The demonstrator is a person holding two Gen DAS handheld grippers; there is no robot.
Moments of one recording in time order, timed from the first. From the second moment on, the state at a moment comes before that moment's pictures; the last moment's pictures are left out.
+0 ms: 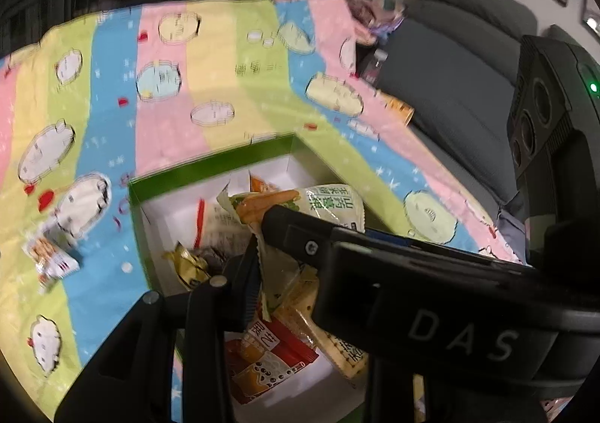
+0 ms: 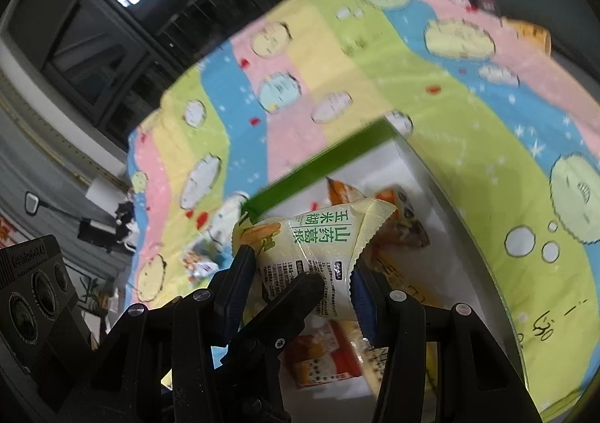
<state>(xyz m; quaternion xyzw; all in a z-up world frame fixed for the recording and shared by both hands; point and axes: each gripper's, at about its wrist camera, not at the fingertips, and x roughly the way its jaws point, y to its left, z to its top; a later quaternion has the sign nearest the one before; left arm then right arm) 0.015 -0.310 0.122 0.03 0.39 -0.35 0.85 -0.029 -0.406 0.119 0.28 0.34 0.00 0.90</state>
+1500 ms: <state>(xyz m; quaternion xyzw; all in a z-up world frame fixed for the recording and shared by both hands) -0.016 -0.104 0.145 -0.13 0.38 -0.28 0.87 -0.040 -0.330 0.164 0.20 0.29 0.00 0.94</state>
